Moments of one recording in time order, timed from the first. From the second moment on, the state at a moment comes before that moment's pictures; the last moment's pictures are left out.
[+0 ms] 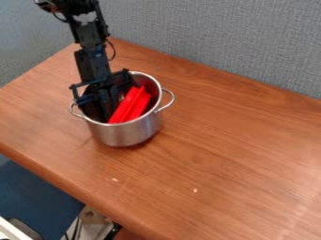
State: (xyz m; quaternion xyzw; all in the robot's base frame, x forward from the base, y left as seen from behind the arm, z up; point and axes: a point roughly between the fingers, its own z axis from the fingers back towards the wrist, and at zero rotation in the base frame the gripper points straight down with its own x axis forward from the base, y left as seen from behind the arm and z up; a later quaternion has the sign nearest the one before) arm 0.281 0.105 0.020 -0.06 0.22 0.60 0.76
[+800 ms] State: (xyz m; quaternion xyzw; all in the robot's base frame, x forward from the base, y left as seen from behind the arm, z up) arm 0.267 0.100 0.031 -0.04 0.20 0.61 0.76
